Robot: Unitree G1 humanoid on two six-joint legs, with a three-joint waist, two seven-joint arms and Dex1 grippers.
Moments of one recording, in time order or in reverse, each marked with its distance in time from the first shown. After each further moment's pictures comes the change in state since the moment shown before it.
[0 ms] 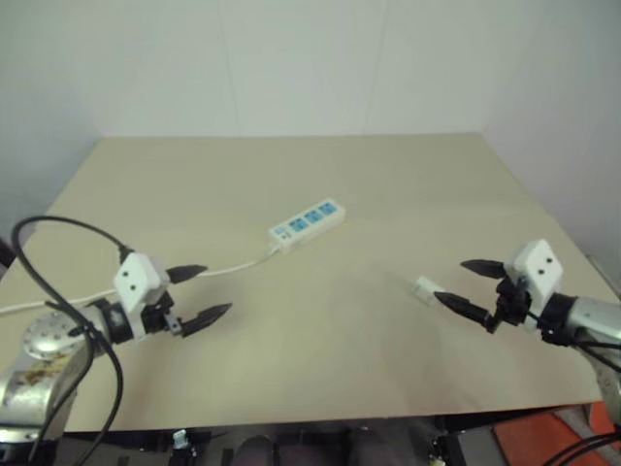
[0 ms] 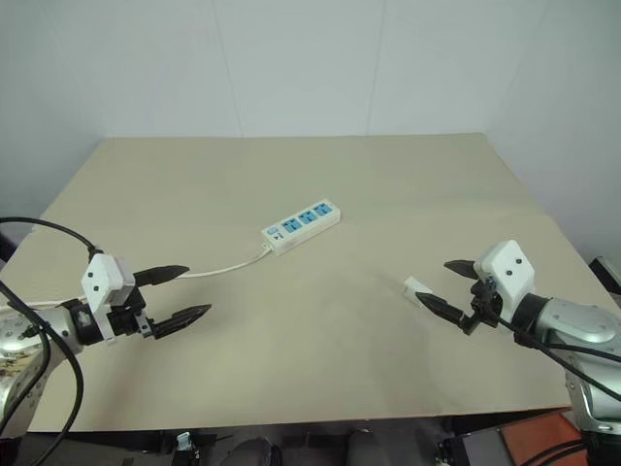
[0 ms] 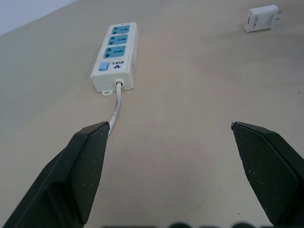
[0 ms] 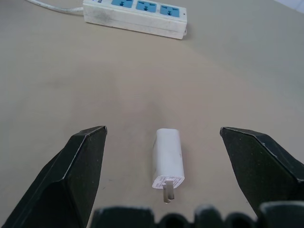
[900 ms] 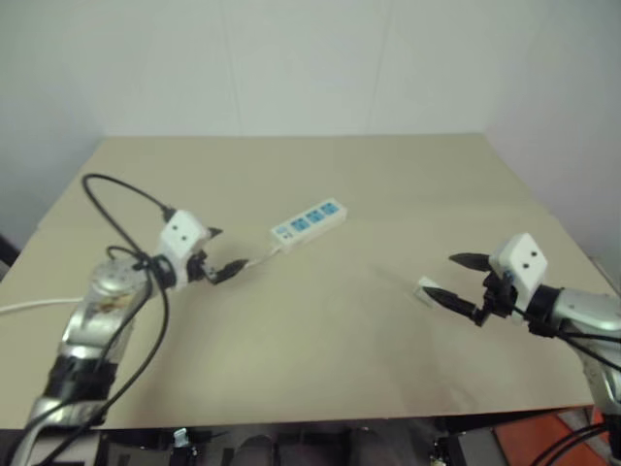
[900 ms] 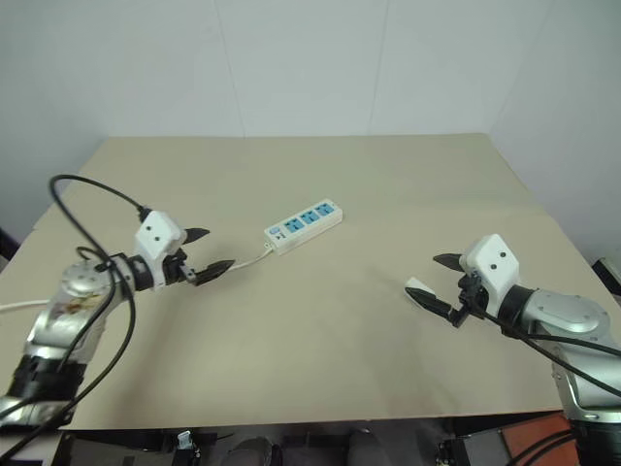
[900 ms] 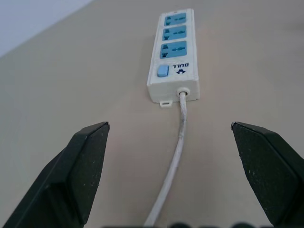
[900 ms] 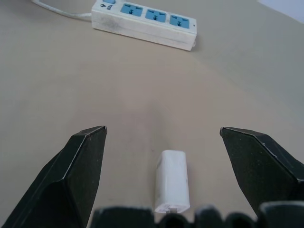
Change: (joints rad) left arm -0.512 -0.138 -0.298 0.481 0.275 -0.011 0.108; right arm -0.074 0.004 0.068 0.003 -0.029 -0.016 -0.018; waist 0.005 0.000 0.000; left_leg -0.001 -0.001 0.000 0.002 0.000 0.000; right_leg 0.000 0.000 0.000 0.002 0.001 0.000
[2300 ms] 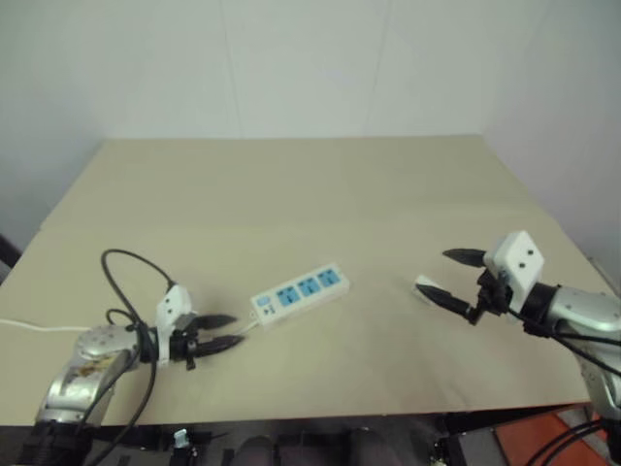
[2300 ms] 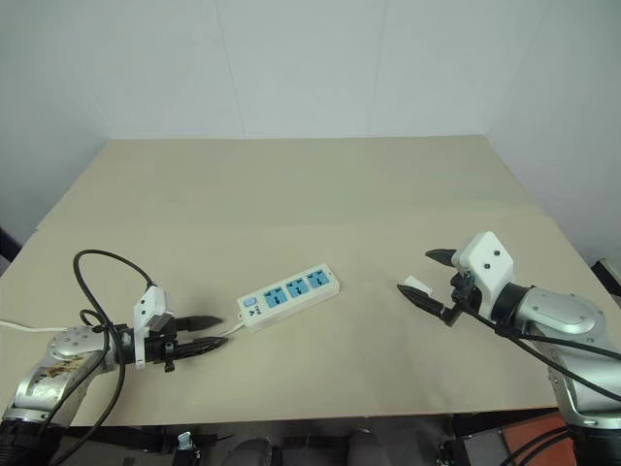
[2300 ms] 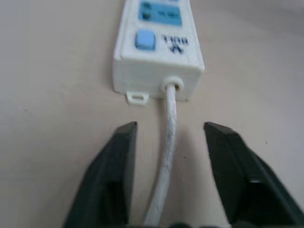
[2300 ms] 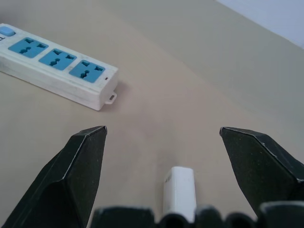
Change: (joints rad) left arm 0.427 0.049 0.108 -0.178 -0.192 -0.052 -0.325; right arm 0.012 0.004 -0.001 -0.077 0.018 0.026 -0.030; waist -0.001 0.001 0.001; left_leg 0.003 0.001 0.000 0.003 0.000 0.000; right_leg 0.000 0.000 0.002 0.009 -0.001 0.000
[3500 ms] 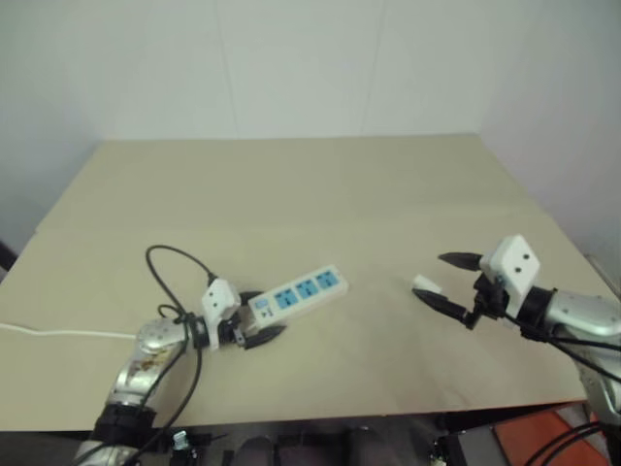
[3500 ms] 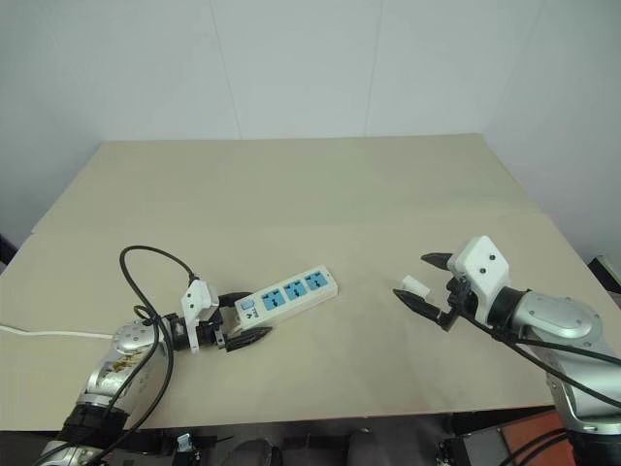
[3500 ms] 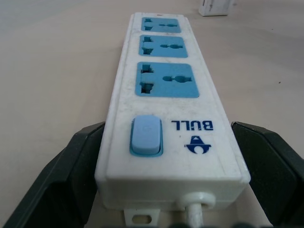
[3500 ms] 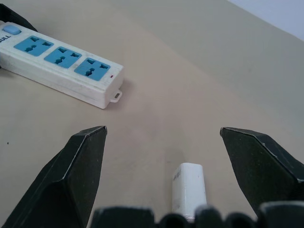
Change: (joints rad) left arm -0.128 -0.214 -0.137 0.174 0.135 -0.222 0.118; right arm 0.019 0.000 0.005 -0.043 0.011 0.007 -0.010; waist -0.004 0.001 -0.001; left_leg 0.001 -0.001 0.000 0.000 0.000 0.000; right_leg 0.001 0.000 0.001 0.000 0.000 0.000
